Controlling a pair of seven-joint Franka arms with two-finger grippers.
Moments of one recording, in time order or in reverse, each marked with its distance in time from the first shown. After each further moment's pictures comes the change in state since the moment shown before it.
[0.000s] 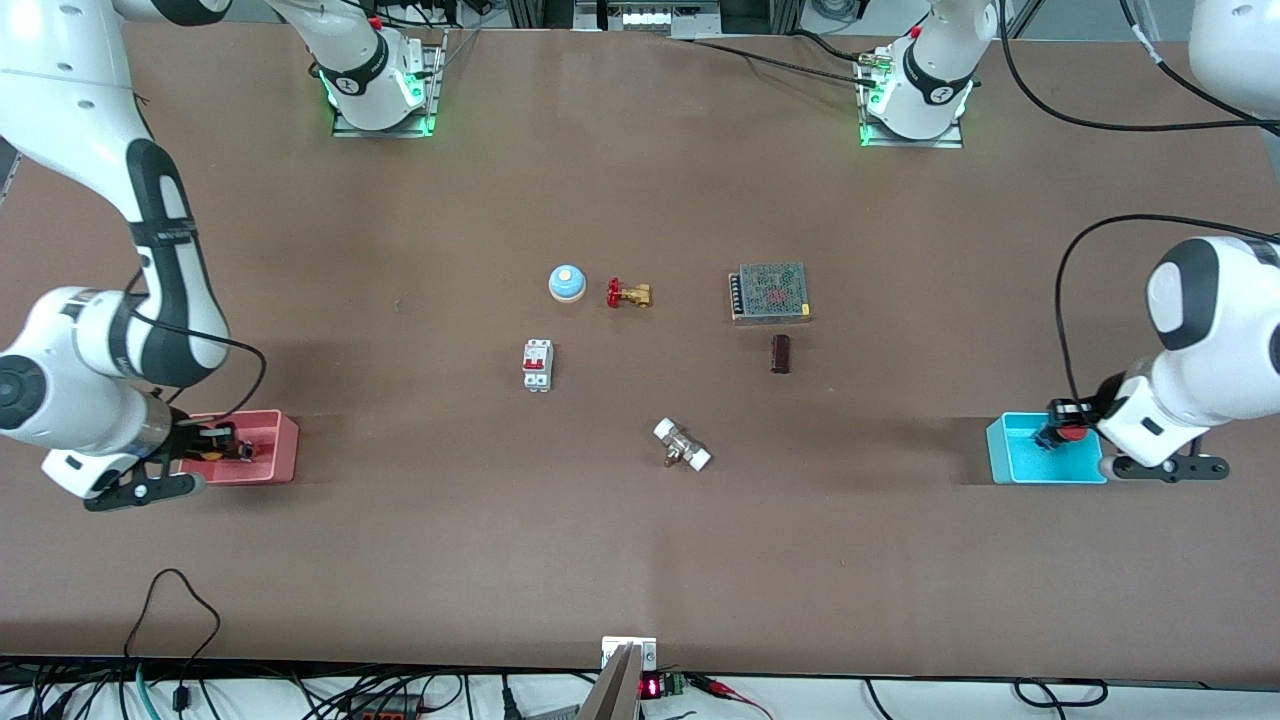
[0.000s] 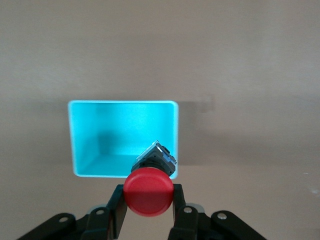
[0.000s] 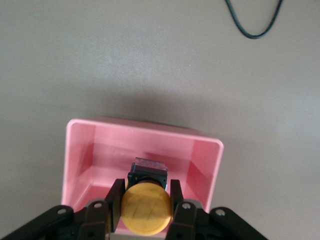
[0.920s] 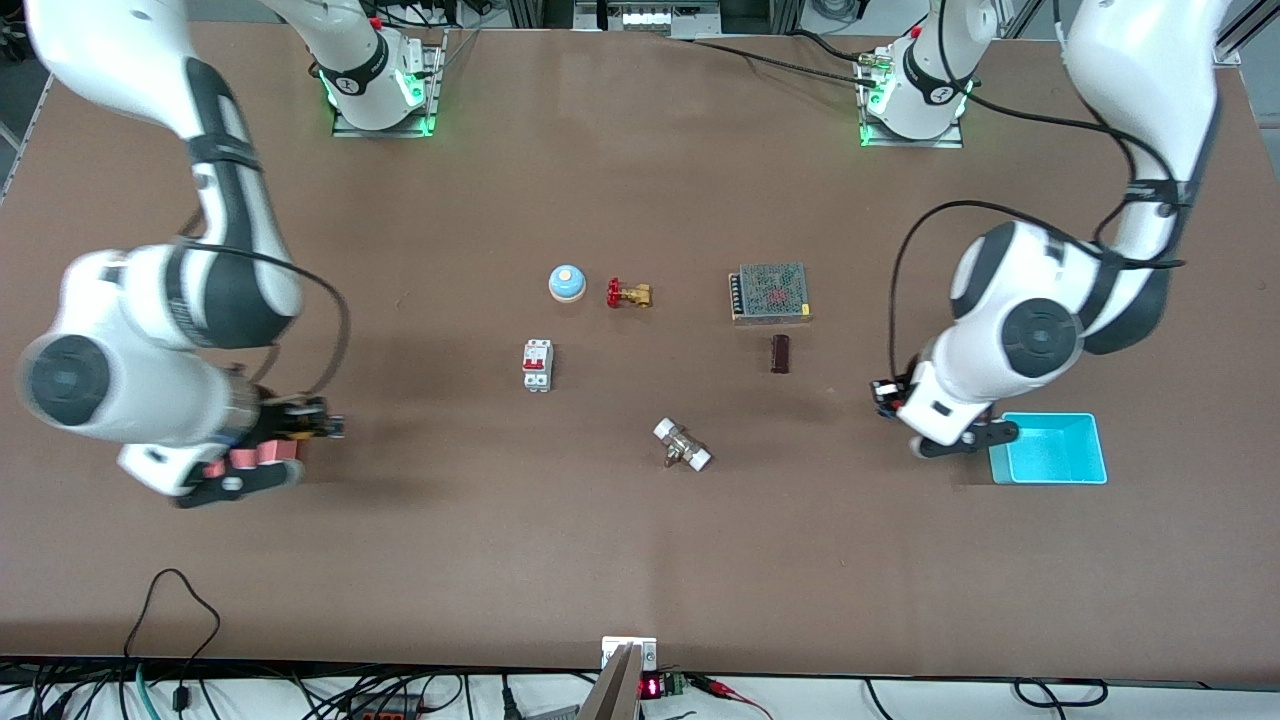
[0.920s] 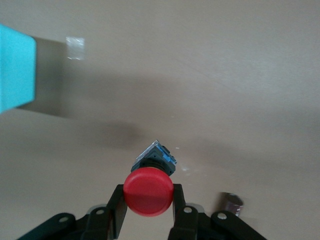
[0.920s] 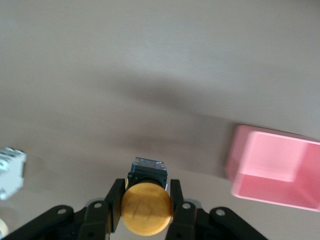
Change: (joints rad) left arm -0.209 0.035 -0.127 -0.059 0.000 0.007 -0.532; right arm 0.262 -0.012 0.032 0.185 0.104 -0.276 0.236
